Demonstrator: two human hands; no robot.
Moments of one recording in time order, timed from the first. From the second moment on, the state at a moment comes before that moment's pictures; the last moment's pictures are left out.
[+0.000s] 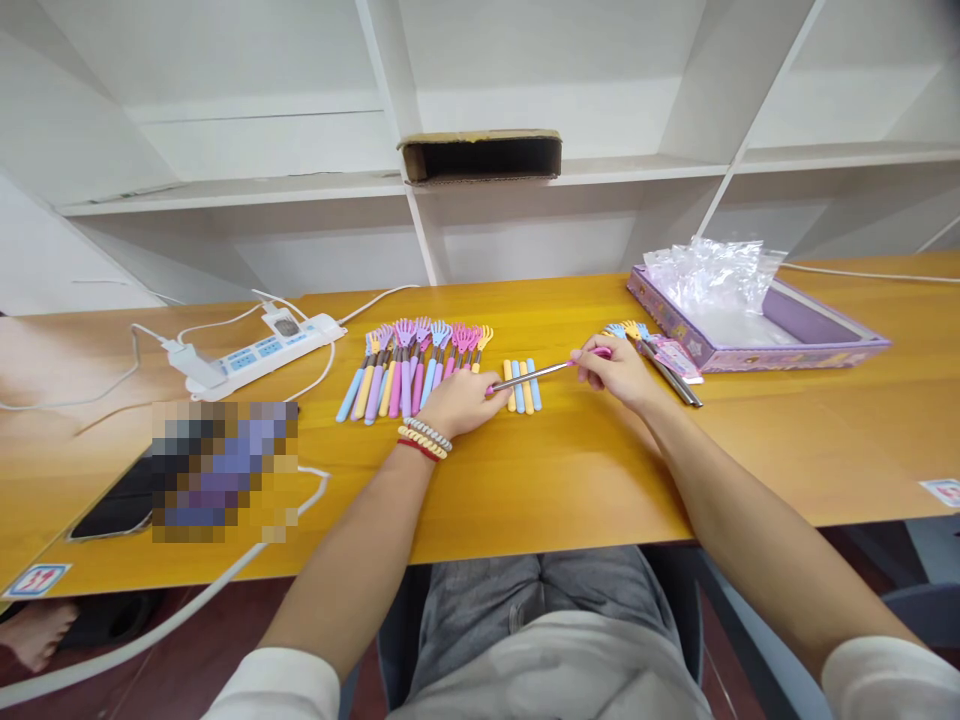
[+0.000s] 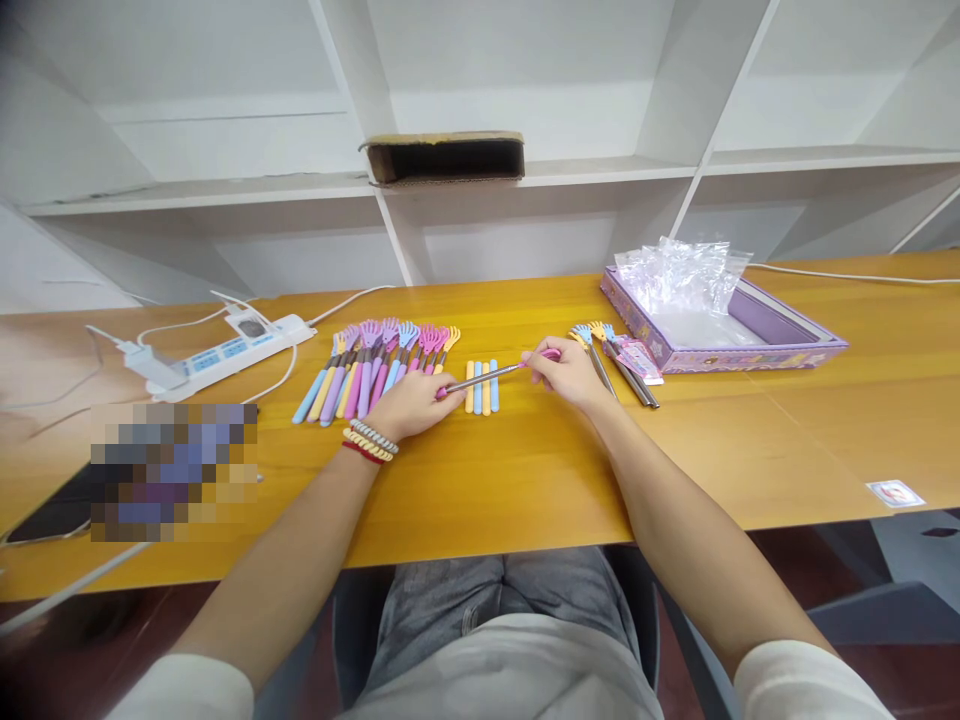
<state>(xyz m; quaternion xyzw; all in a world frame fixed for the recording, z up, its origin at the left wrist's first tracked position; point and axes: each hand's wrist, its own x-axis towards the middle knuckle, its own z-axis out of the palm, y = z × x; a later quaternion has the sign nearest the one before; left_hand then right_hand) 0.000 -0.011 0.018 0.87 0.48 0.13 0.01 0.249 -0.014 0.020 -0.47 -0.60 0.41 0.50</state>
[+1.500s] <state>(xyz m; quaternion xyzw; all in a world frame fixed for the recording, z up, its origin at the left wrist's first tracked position) -0.021 -0.010 0.030 0.79 0.47 0.28 0.28 0.285 -0.005 0.024 -0.46 -0.52 0.57 0.43</state>
